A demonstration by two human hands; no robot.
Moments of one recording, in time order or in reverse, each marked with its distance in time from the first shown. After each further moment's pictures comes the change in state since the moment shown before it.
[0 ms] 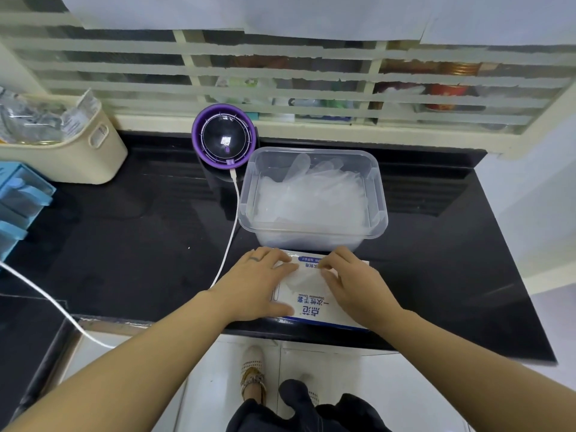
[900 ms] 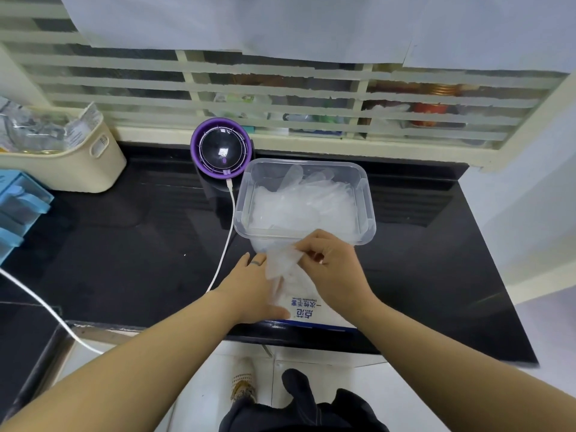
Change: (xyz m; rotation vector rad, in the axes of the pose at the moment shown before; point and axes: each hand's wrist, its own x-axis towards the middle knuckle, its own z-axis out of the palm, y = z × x) left_hand 0.002 0.019 -0.011 -0.003 -0.097 -0.150; right_hand 0.008 -0.059 -0.027 0.539 0.233 0.006
